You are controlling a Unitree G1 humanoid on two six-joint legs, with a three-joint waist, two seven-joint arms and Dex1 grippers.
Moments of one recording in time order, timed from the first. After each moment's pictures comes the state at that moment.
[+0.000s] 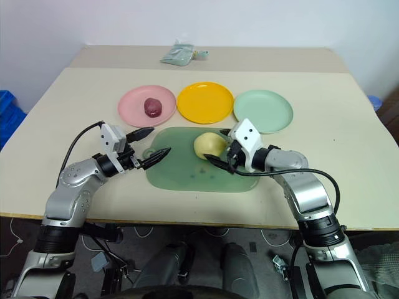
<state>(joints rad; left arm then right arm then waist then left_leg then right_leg) -0.26 0.43 0.05 -0.08 -0.38 0.20 -0.82 -0.38 -0.53 0.10 -0.24 0.26 0.50 0.75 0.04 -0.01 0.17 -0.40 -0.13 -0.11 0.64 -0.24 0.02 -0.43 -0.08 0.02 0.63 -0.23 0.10</state>
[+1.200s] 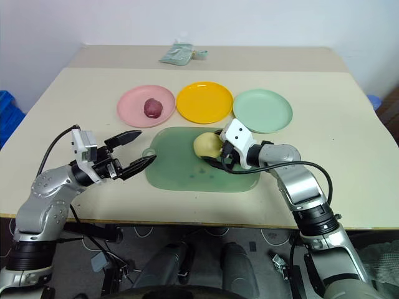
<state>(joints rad) -0.14 0.54 0.15 -0.21 -0.56 0.21 -0.95 -0.46 -0.54 0.18 -0.14 0.18 0.46 0.81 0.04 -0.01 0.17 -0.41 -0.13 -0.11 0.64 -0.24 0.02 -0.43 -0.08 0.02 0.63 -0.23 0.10</state>
